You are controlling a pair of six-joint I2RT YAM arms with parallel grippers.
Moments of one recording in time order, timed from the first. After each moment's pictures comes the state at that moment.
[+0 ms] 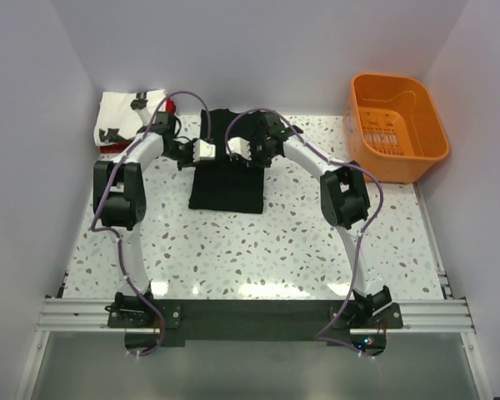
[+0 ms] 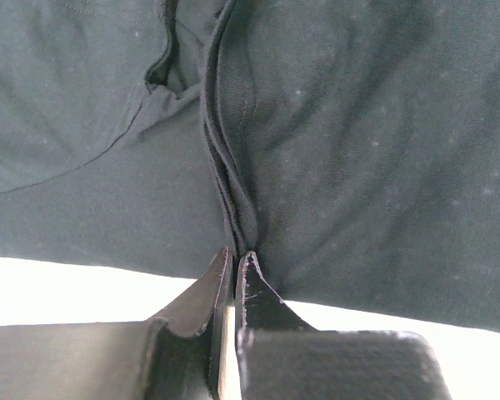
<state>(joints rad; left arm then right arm) -0.08 2.14 1.66 -0.71 0.70 1.44 0.49 2.38 2.07 -0.71 -0.44 -1.14</state>
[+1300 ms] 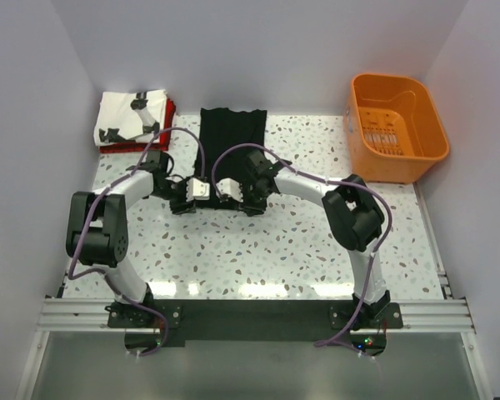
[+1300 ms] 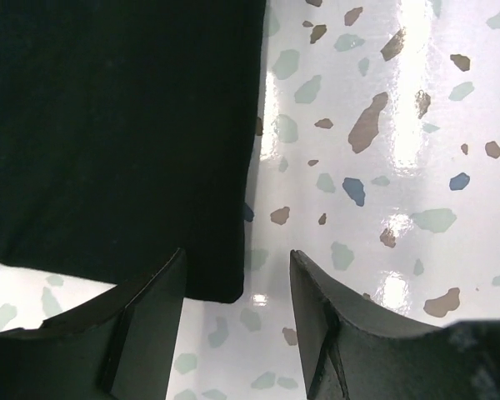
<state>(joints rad) -0.07 1.72 1.04 -0.59 0.70 1.40 0.70 2.07 1.52 -0.63 -0.40 -0.88</state>
